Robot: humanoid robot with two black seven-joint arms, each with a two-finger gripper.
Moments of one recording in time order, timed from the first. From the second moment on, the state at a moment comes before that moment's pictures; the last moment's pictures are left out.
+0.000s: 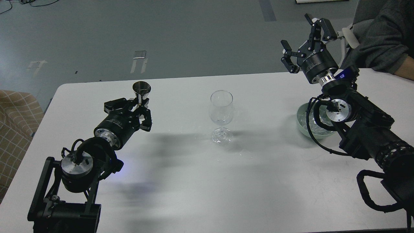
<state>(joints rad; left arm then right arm) -0.11 -0.04 -1.57 -1.57 0.18 0.28 0.37 0.87 -0.10 0.90 0.38 -0.37 0.49 0.49</state>
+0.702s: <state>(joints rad) -0.24 -0.04 -1.40 -1.58 0.34 0.37 0.40 0.85 -0.10 0.90 0.39 -0.37 0.49 0.49</state>
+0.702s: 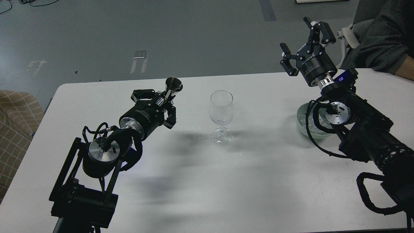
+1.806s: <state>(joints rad) -0.34 -0.04 -1.27 -1.58 0.39 0.41 0.41 0.85 -0.10 0.90 0.39 -0.37 0.49 0.49</state>
